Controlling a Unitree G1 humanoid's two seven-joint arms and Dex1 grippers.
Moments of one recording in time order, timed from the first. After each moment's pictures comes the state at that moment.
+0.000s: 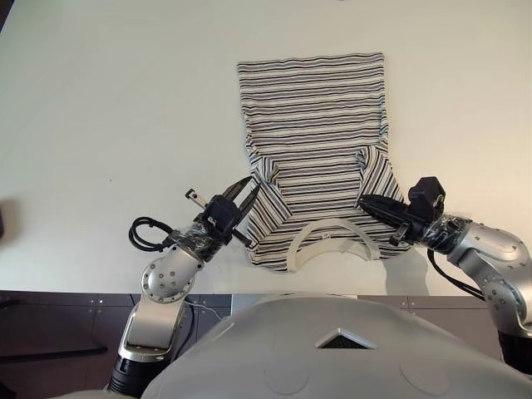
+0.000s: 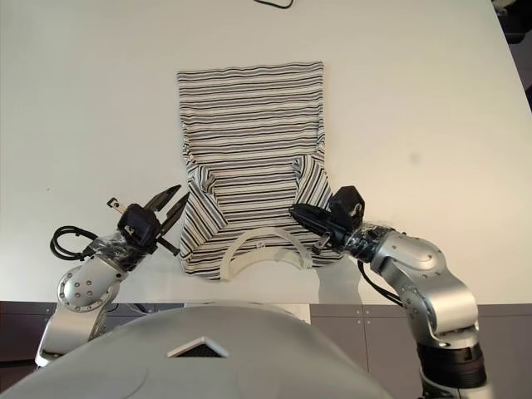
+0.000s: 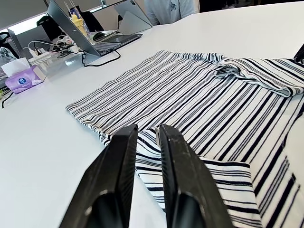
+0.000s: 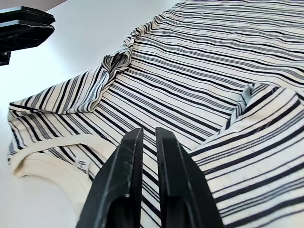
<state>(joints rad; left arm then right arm) 0.60 0.41 -0.17 -0.59 0.06 0.02 -0.41 0.39 -0.63 -0.02 -0.60 0.55 0.62 0.70</state>
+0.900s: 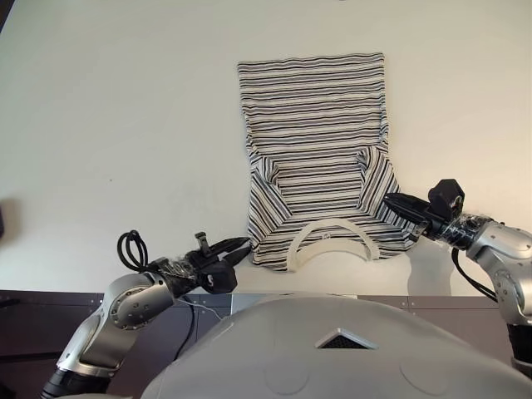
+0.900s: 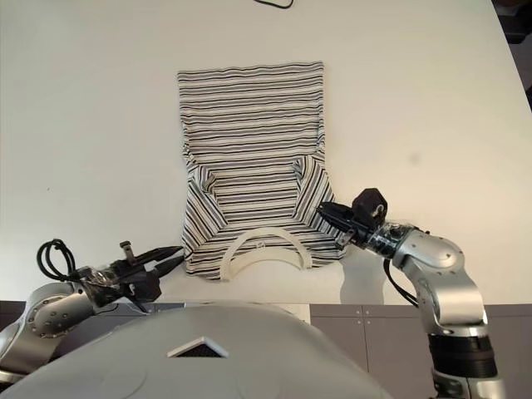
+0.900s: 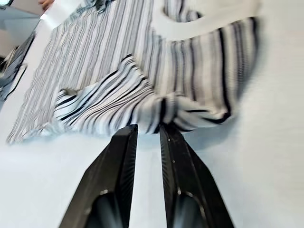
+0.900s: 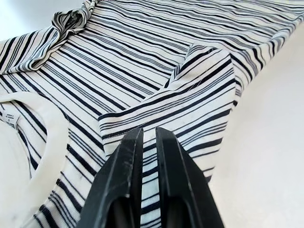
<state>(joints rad) 0.74 0.79 -0.12 -0.42 0.34 -0.45 -0.58 0.39 -0.68 -0.05 -0.35 0.40 0.37 0.79</state>
